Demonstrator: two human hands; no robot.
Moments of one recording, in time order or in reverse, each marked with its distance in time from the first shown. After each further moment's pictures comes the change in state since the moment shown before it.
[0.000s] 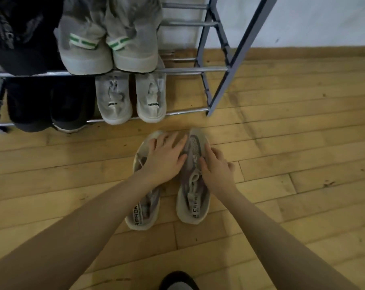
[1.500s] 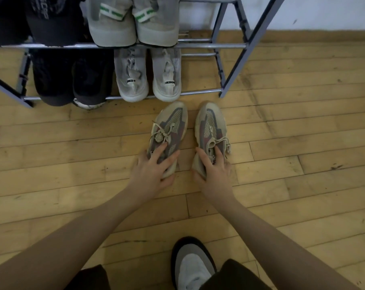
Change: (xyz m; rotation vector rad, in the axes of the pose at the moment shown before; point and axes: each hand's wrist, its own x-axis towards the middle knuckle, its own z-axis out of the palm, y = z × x) left_hand -0.117 -0.039 0.027 -0.015 0.120 0.057; right_hand -0.077 -0.021 0.030 -0.062 -0.010 -0.101
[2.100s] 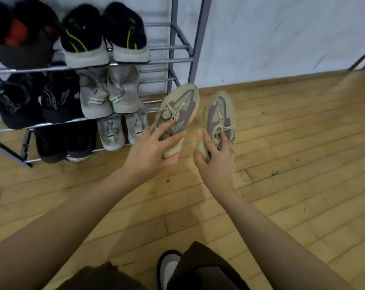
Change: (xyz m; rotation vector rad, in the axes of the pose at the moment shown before) left_hand 0.057 0.102 -0.172 -0.026 0.344 0.376; right_hand -0.030 -0.019 -0.160 0.126 0.566 0.123
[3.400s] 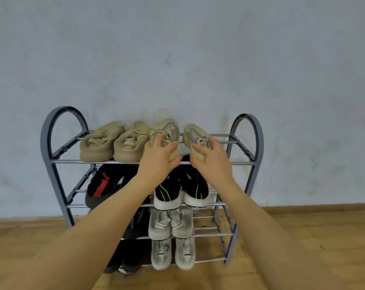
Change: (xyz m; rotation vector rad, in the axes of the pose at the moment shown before) left_hand 0.140 -0.096 -0.256 0.213 0.370 -0.371; right_hand 0.218 -0.270 -0.098 0.231 0.074 -0.543
